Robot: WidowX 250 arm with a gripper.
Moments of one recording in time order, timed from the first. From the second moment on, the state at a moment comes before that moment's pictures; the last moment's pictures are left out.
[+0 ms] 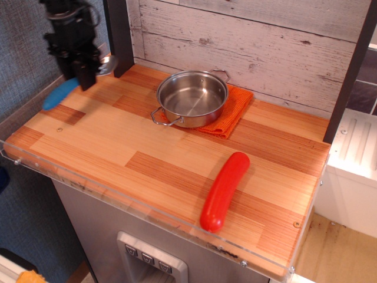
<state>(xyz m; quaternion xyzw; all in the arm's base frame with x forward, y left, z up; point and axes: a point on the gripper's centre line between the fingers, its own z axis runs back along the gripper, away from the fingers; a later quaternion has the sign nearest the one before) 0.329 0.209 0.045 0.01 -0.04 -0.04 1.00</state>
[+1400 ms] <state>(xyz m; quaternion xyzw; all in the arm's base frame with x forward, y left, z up) 0.291 0.199 0.043 0.00 -0.02 0.03 1.00</state>
